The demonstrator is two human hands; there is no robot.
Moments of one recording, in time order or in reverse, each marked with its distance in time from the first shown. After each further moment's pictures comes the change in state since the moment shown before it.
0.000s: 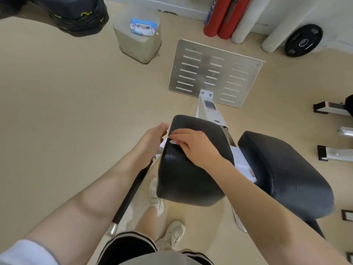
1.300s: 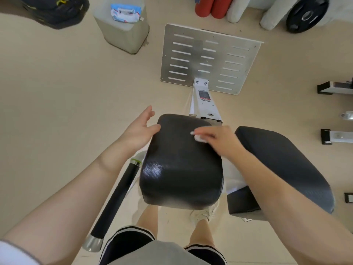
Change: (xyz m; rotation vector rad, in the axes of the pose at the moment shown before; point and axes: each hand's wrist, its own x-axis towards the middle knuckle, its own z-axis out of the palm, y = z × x) left_hand 0.036 0.030 0.015 0.456 0.025 0.112; right_hand -0.007 0.115 -0.025 0.362 0.029 0.246
